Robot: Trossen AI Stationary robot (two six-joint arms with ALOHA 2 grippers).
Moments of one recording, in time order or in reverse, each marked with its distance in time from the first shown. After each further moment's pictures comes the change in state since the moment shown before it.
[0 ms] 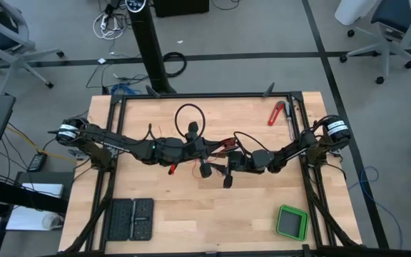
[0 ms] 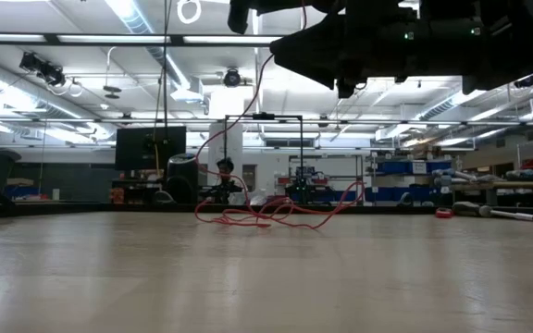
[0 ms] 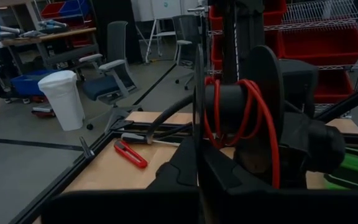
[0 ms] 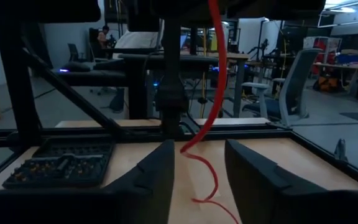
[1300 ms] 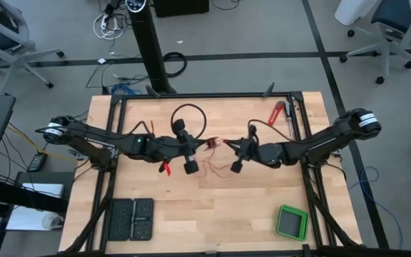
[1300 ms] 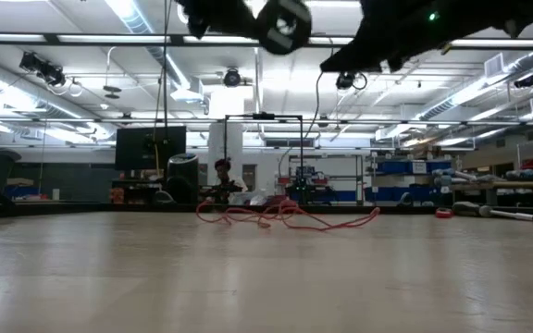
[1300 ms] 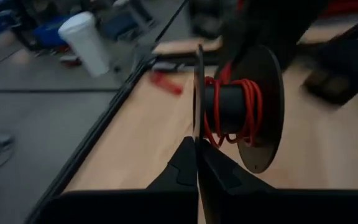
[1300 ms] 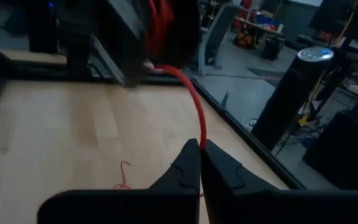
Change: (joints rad) left arm 0.005 -0.162 0.001 -0.523 -0.095 -0.042; right arm 0.006 -0.400 0.000 -0.700 0.343 -0.054
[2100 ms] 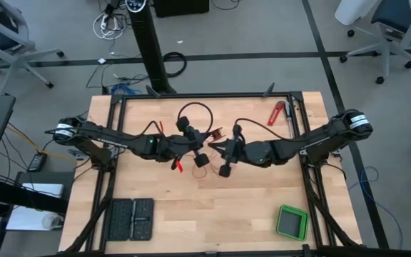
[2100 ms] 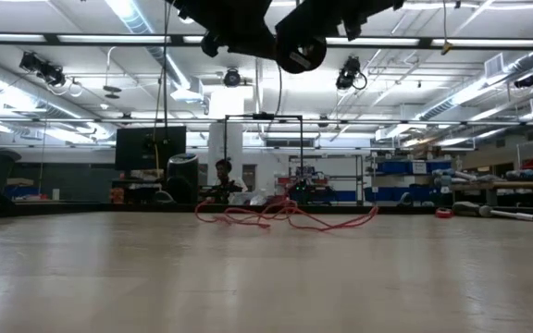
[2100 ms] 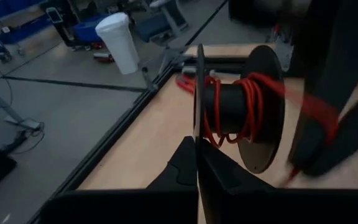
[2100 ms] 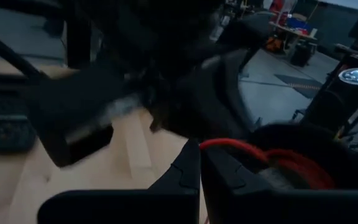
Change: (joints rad) left arm 0.050 0.122 0.000 0.178 -0.092 -0.020; right arm 0.001 0.138 0.315 -0.194 -0.118 -0.012
